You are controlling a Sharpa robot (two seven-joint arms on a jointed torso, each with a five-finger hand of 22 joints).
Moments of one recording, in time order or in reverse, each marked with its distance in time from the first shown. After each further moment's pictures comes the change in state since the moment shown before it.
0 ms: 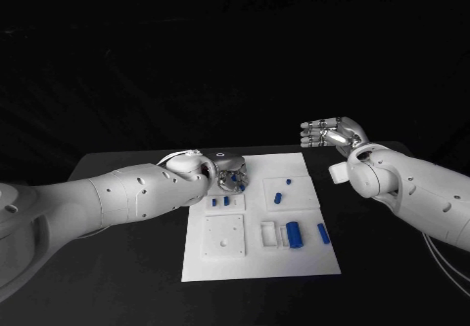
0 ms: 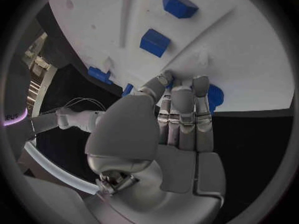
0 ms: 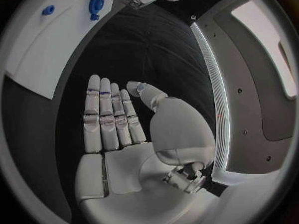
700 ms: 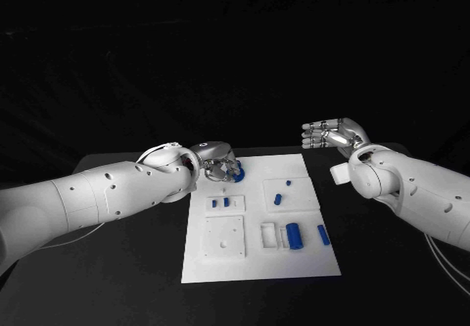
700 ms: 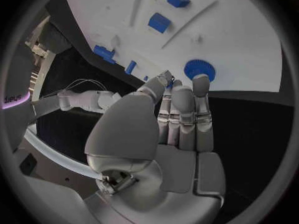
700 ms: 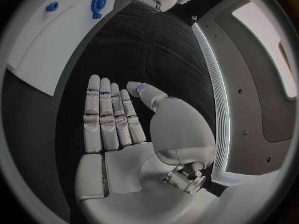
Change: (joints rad) left arm 0.006 -0.133 0.085 0.133 0.070 -0.027 -0.003; left_hand -0.008 -0.003 0.008 -0.008 0.005 -0.001 0.000 0.004 -0.001 0.000 0.000 0.000 0.001 0.000 0.000 0.000 -0.004 0.000 -0.007 0.007 0.012 0.000; right arm 0.000 -0.014 0.000 -0.001 0.000 0.000 -0.001; right_hand 0.000 0.000 0.003 0.003 0.000 0.000 0.000 0.000 0.000 0.000 0.000 0.000 0.000 0.000 0.000 0.000 0.000 0.000 0.000 0.000 -0.004 0.000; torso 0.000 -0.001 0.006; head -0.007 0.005
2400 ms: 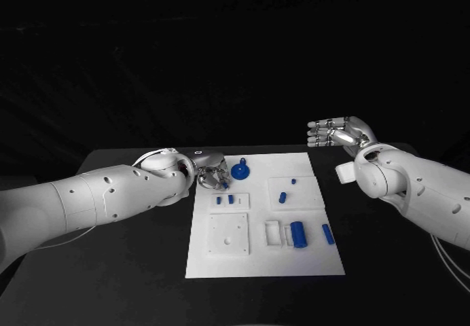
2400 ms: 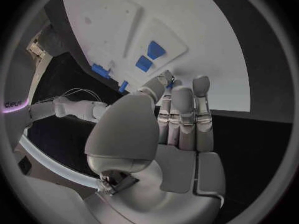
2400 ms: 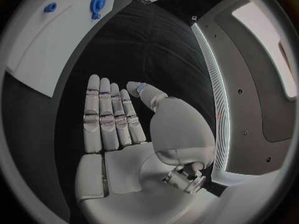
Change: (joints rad) left arm -0.028 -0.041 -0.027 -0.013 -0.033 0.056 -0.036; left_hand 0.004 -0.004 -0.003 -0.003 -0.005 -0.004 0.000 -0.001 0.000 0.000 0.000 0.000 -0.001 0.000 0.000 0.000 -0.005 0.001 -0.007 0.007 0.008 0.000; right arm 0.000 0.004 0.000 -0.004 0.000 0.001 0.000; right_hand 0.000 0.000 0.000 0.000 0.004 0.000 0.000 0.000 0.000 0.000 0.000 0.000 0.000 0.004 0.004 0.000 -0.004 -0.006 0.004 0.004 0.000 0.000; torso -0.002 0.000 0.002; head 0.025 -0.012
